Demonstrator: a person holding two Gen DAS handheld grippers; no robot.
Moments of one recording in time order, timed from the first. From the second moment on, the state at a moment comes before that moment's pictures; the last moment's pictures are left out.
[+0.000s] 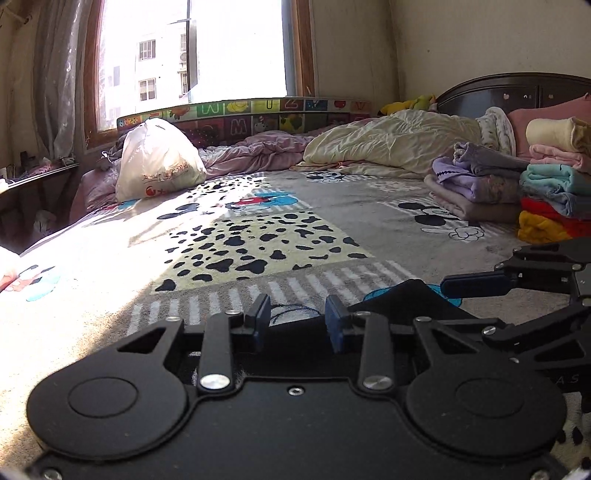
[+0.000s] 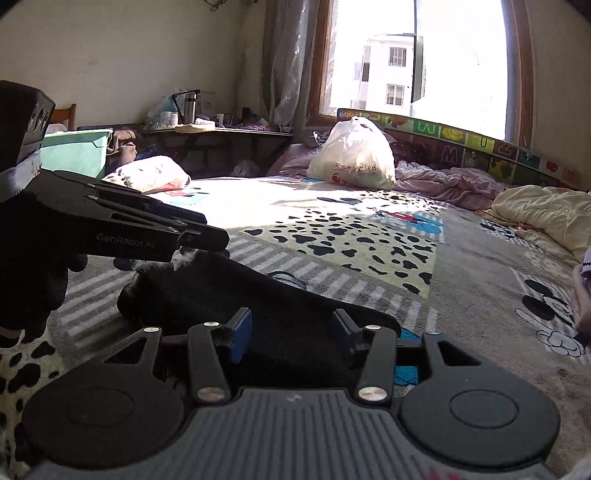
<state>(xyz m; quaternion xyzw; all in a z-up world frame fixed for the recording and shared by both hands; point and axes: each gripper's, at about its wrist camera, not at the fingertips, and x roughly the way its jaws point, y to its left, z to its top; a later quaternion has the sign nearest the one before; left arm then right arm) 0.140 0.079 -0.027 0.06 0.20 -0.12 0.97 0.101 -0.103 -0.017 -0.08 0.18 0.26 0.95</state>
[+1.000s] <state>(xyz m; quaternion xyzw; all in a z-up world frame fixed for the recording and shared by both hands) 0.132 0.176 -0.050 -0.37 0.36 -0.07 0.86 0.143 -0.195 -0.073 0.34 0.32 0.16 0.87</state>
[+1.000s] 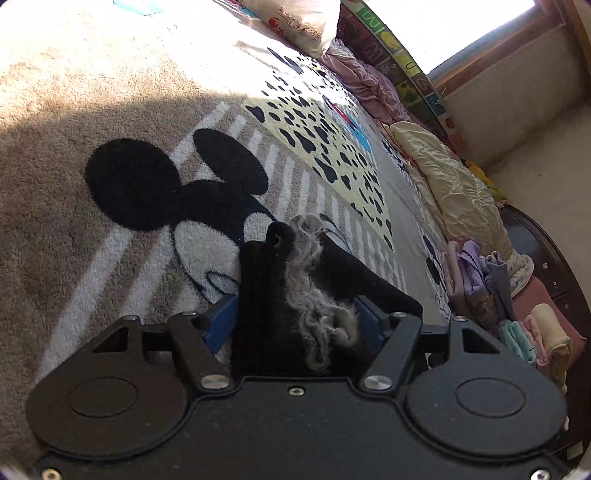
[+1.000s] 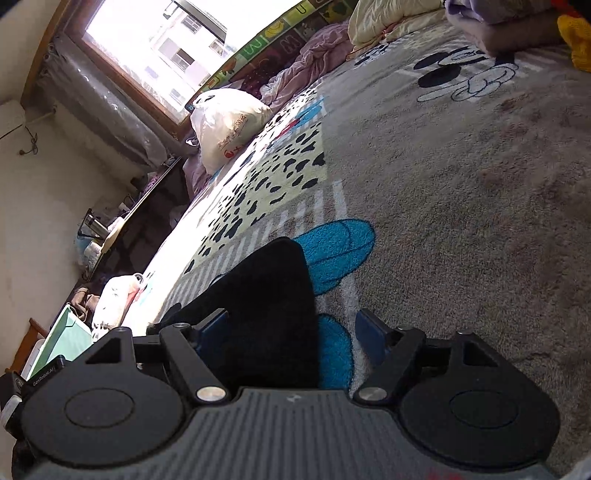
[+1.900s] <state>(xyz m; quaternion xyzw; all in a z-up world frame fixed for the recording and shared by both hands) 0.113 0.128 -0.048 -0.36 0.39 -0.15 0.83 0.075 -0.263 -0.044 0.34 0.30 0.09 0.89</state>
